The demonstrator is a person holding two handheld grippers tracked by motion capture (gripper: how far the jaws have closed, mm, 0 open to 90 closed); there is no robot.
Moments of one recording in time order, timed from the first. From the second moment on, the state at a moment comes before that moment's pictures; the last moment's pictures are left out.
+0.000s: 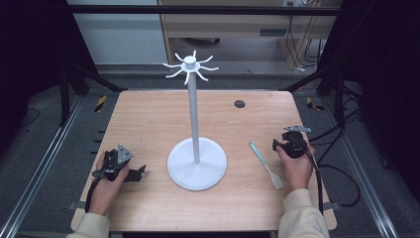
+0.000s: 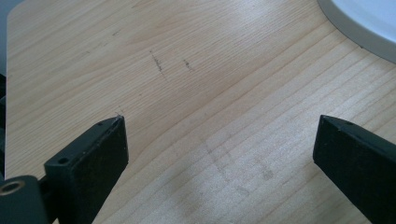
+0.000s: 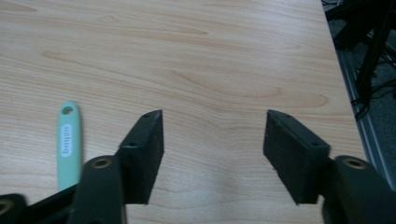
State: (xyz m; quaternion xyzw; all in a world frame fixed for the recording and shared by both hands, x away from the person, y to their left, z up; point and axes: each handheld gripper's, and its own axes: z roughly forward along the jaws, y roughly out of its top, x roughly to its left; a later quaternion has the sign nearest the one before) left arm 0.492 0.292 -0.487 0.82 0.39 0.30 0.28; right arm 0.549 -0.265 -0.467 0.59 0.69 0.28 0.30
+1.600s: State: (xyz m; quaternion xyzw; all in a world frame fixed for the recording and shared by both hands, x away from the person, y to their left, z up) left arm 0.492 0.290 -0.488 0.83 0.39 0.30 0.28; right arm 0.551 -0.201 -0.486 0.47 0.82 0.29 0.15
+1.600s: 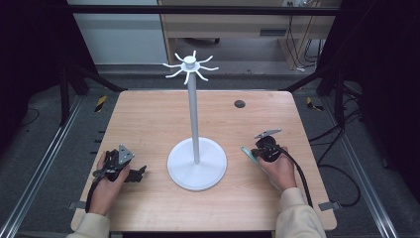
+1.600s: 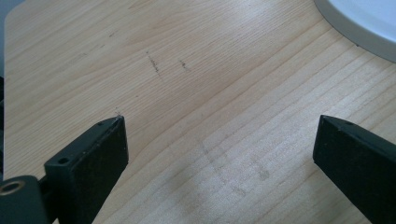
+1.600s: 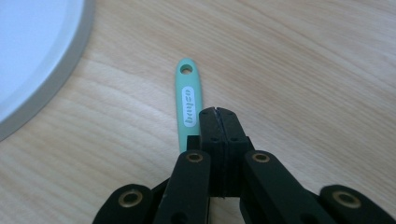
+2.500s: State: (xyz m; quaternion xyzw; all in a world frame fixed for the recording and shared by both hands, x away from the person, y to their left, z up) left arm 0.491 0.291 -0.487 0.83 0.39 0.30 0.27; right arm 0.511 -0.192 -0.451 0.40 0.88 0.22 0.15
